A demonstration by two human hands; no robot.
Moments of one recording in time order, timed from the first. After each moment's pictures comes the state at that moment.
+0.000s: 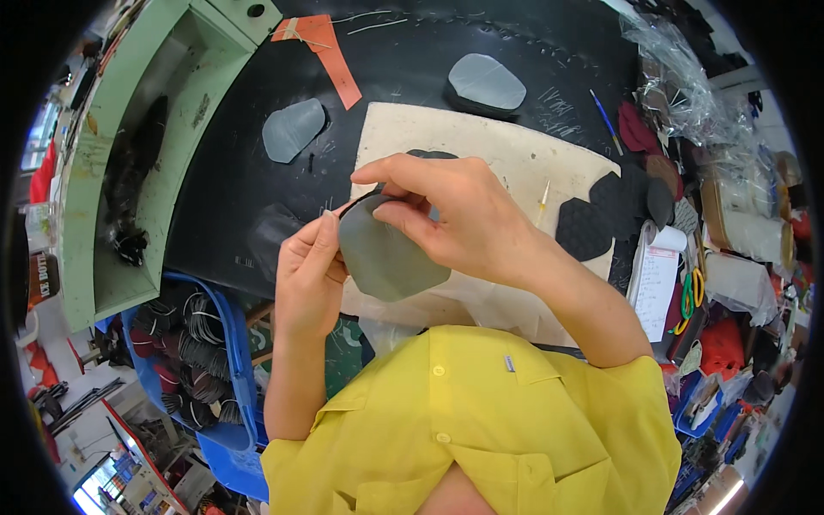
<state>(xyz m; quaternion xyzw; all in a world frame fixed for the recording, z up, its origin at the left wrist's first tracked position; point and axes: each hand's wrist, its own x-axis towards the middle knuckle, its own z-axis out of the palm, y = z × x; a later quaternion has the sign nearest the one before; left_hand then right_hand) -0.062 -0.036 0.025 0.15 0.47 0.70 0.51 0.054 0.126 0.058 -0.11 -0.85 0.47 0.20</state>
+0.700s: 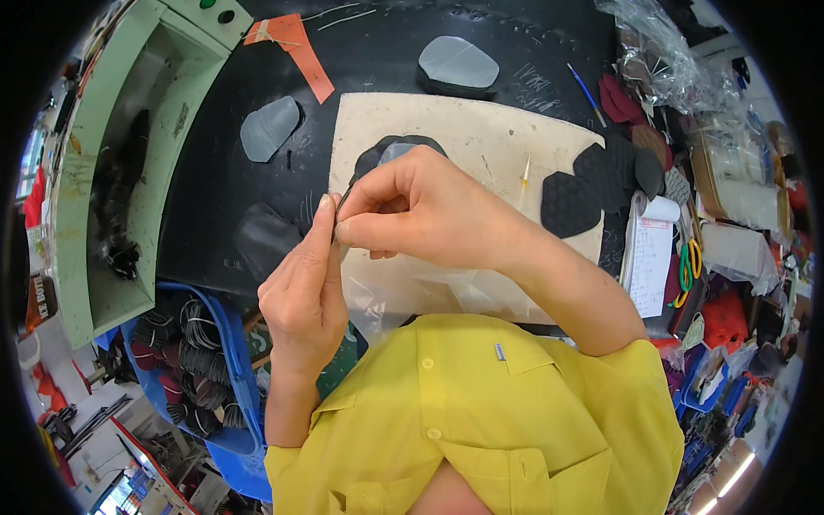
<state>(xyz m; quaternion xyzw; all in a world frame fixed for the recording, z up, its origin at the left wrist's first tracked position) -0.044 -0.035 0.039 0.59 0.69 0.43 -0.03 0.063 0.122 0.073 -0.20 -0.62 0.76 0.00</state>
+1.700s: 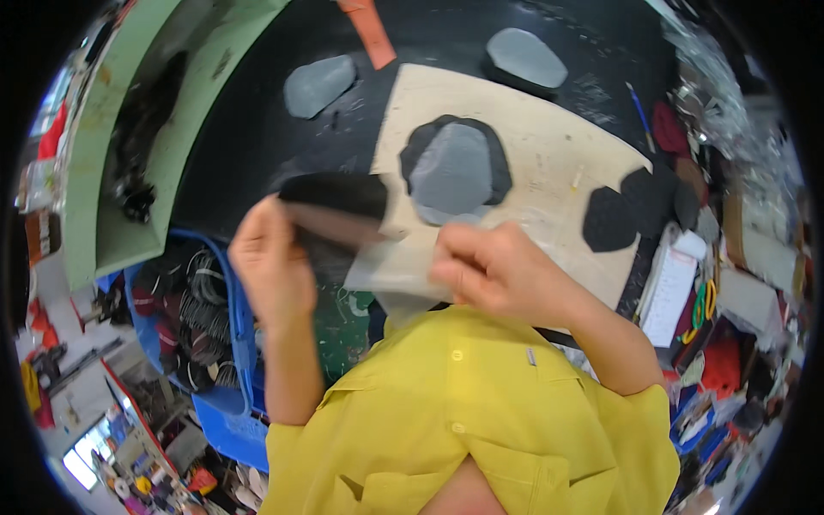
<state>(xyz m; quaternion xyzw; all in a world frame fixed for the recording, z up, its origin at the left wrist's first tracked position) -0.076 -0.082 0.007 0.12 0.66 0.72 0.20 0.104 0.093 0.049 -0.19 -0.73 0.65 -0.09</state>
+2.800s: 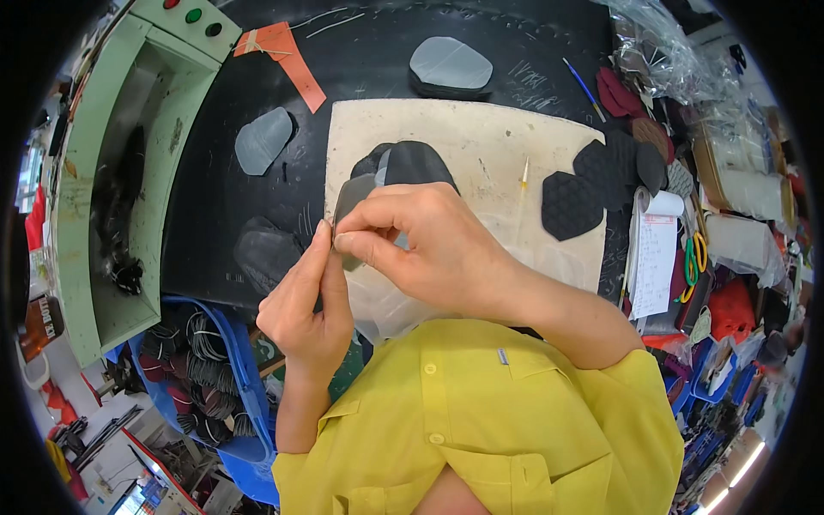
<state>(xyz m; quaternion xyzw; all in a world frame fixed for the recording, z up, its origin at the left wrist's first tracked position) -0.037 -0.026 0.030 0.54 0.70 0.45 -0.08 0.072 0.106 0.058 -0.18 -0.77 0.59 0.18</state>
